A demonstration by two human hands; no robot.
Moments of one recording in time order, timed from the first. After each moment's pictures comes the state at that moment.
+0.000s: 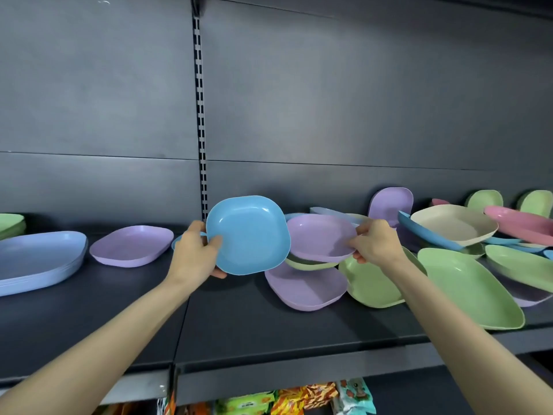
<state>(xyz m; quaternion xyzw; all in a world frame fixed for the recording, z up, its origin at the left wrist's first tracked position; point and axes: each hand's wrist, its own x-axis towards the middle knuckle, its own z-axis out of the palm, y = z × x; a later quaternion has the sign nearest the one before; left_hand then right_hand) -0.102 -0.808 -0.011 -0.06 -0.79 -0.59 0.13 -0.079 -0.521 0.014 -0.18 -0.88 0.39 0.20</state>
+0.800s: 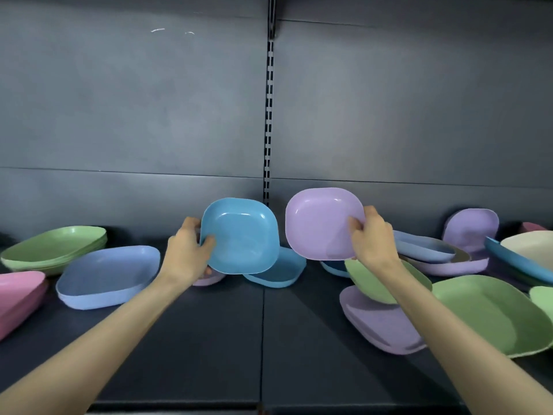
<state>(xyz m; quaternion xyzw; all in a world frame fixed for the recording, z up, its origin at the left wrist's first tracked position) -0.151 -0.928 0.005 -0.02 -0.86 -0.46 0.24 -0.144 -0.648 0.031 -0.06 -0.88 0.36 0.29</state>
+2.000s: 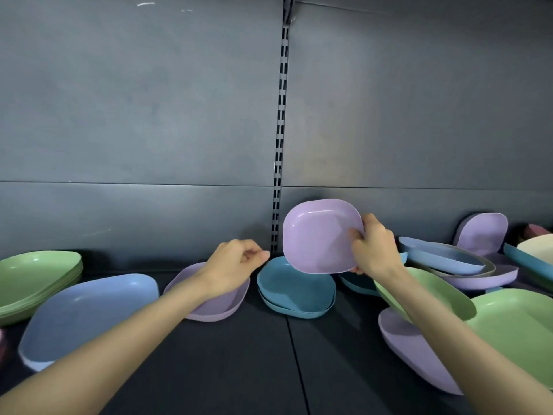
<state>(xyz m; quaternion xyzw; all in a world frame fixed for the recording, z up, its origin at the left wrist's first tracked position) -0.229 -0.926 0.002 -0.23 -0.90 -0.37 0.08 -0.184 -0.690 0.032 -0.10 -0.89 0.38 0.25</state>
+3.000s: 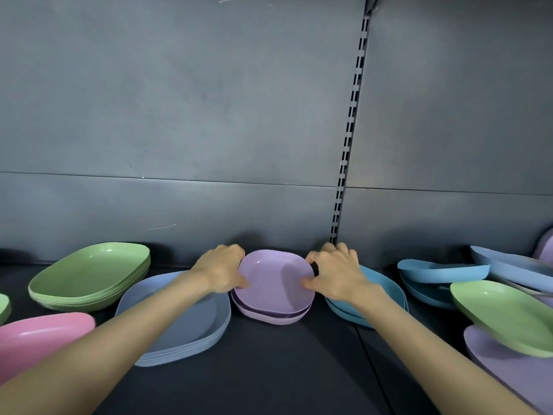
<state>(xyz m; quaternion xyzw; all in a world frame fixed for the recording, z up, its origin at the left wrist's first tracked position) -0.265 -1.035 -0.008 -0.12 -0.98 -0.13 -0.01 -0.240 -0.819 -0.011 0.04 -0.99 0.03 0.09</state>
